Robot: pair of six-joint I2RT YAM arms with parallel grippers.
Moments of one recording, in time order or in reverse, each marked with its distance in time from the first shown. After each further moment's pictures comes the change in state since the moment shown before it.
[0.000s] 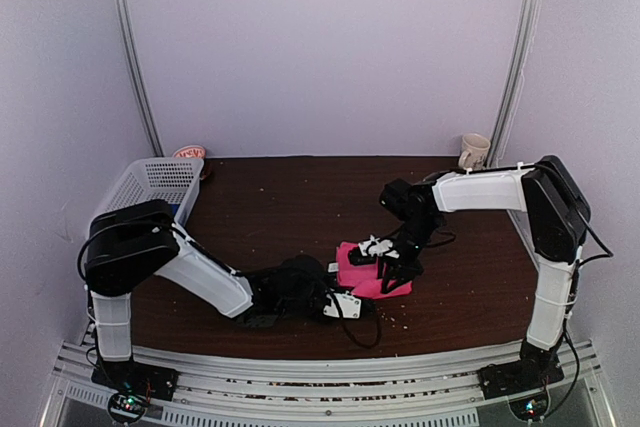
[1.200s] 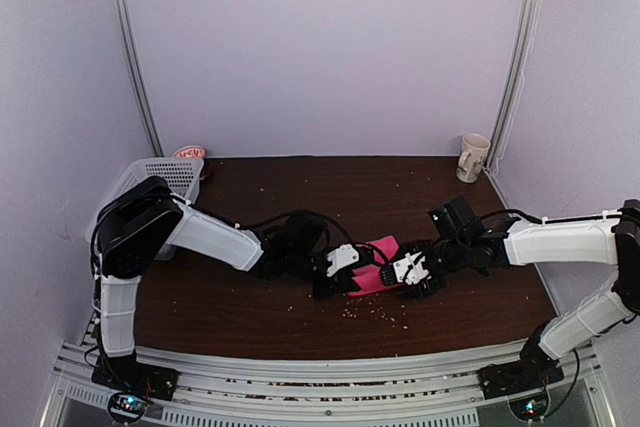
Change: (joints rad) left arm 0.207 0.068 0.280 -0.397 0.584 -0.500; right arm 0.031 -0.562 -0.638 0.696 0.156 -0.140
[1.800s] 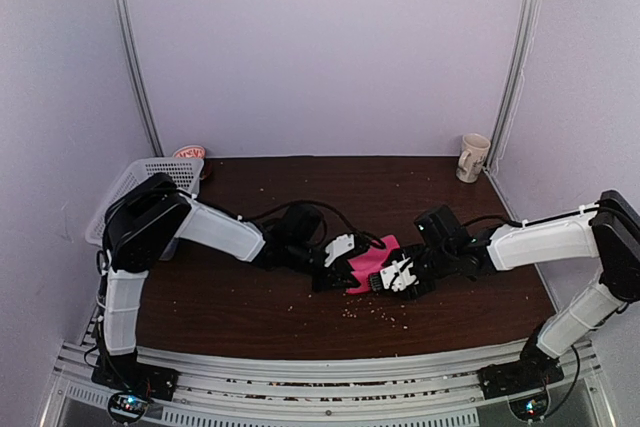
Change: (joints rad) left arm 0.066 0.062 0.066 -0.024 0.159 -0.076; right arm 0.066 0.111 -0.008 0.137 0.138 -0.002
